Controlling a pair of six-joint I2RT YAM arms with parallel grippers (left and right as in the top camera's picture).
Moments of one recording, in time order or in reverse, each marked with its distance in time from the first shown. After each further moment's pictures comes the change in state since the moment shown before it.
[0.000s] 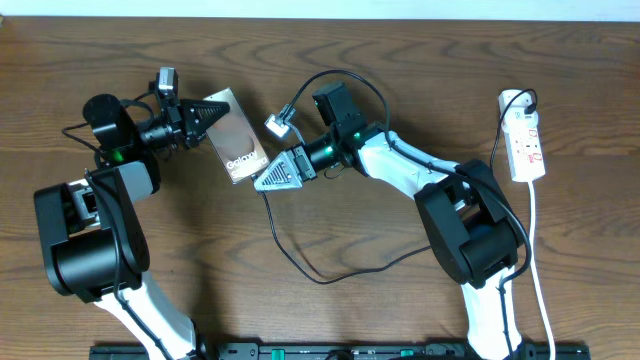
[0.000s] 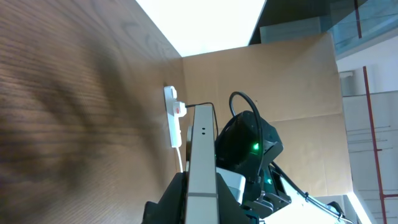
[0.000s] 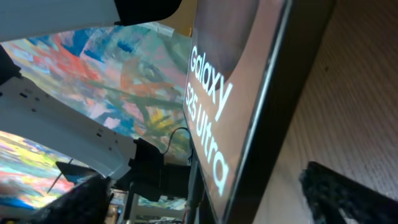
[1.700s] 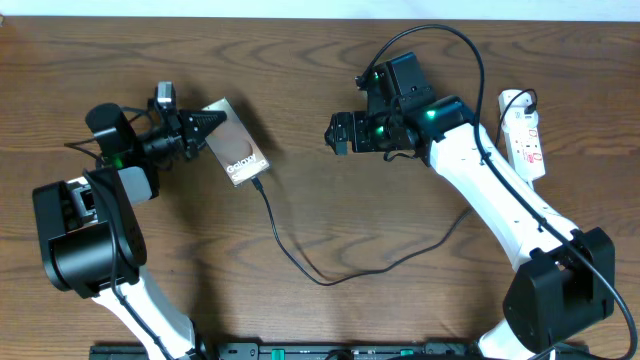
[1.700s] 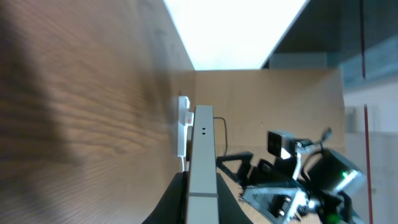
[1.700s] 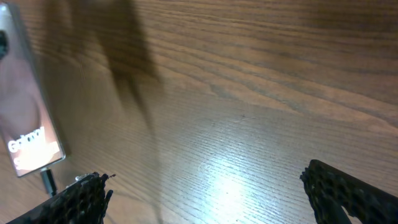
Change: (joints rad) left arm 0.024 0.032 -0.038 -0.179 -0.078 0.098; right arm -0.130 -0.418 0.013 -0.621 1.090 0.034
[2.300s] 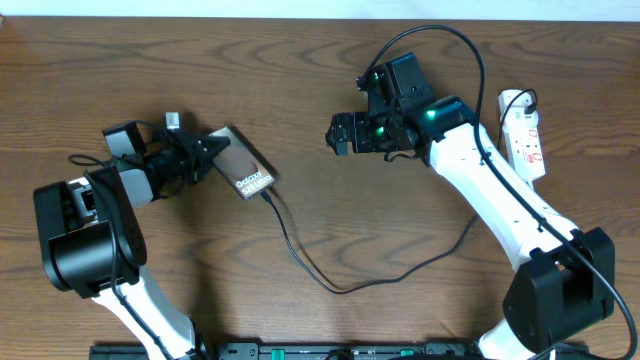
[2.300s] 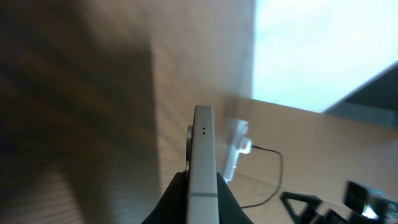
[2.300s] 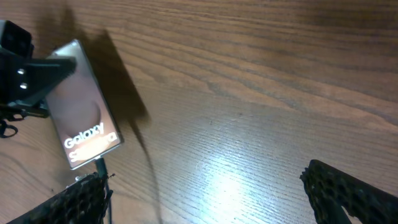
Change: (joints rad) left arm 0.000 0.000 -0.015 -0.535 -0.269 0.374; right arm 0.000 0.000 0.000 -0.008 0.005 0.000
